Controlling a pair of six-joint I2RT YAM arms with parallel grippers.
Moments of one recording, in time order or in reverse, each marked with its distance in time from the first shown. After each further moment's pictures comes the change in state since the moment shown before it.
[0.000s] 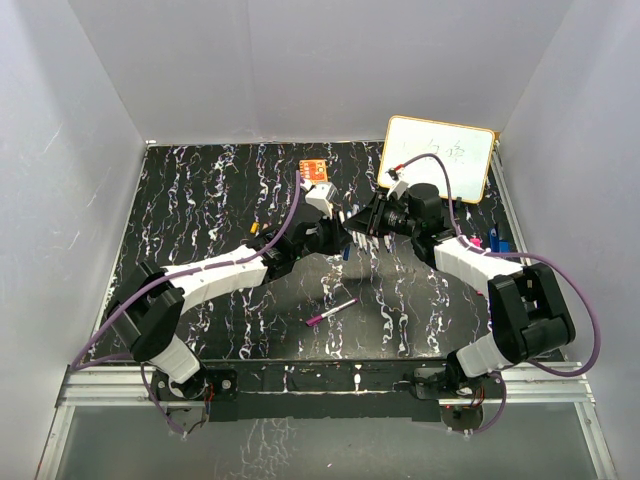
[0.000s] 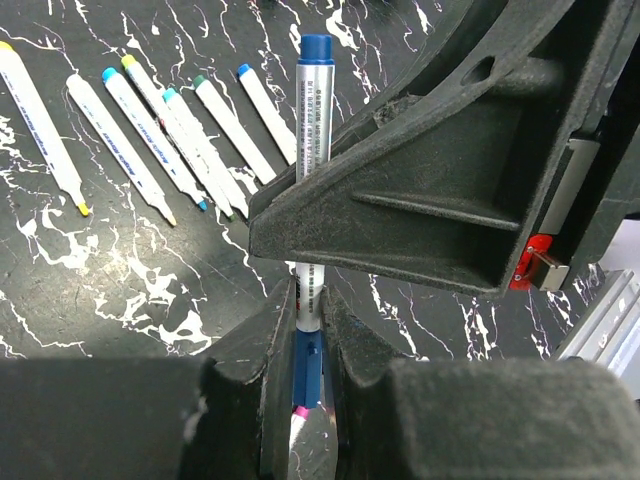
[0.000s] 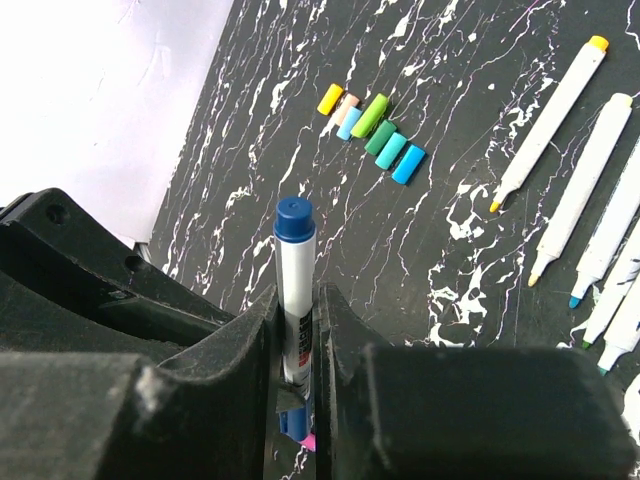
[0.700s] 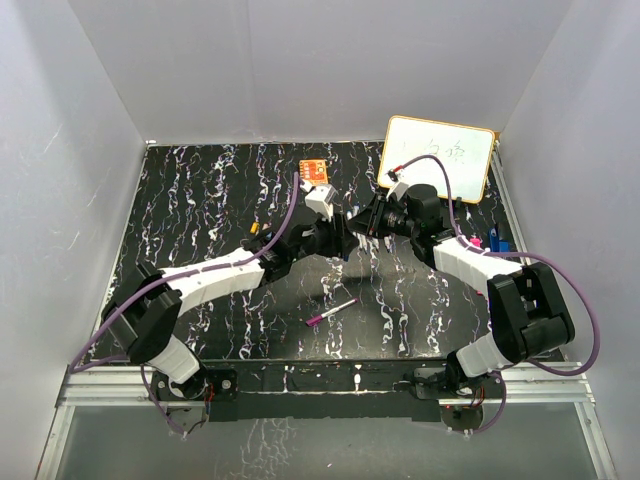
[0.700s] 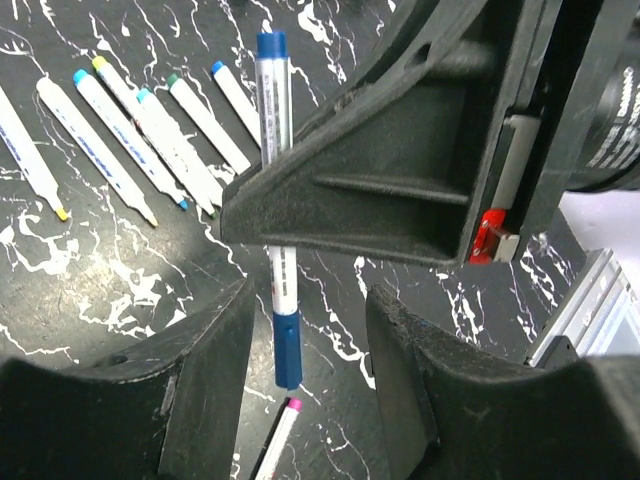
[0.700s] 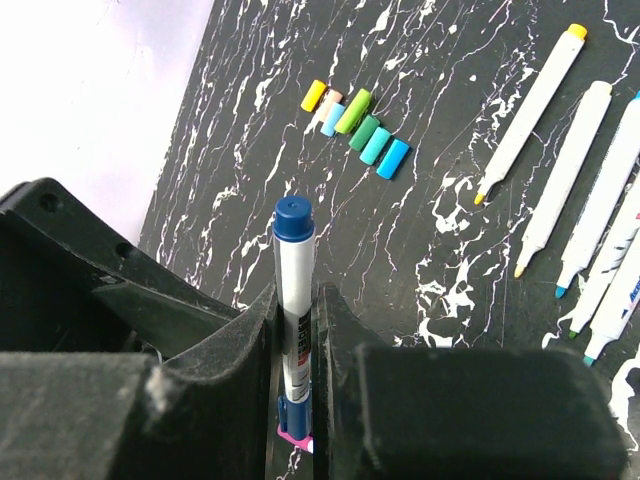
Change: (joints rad) left arm 0.005 -0.018 -0.027 0.041 0.046 0.015; right arm 0.001 0.007 0.000 -0.017 0.027 -0.008
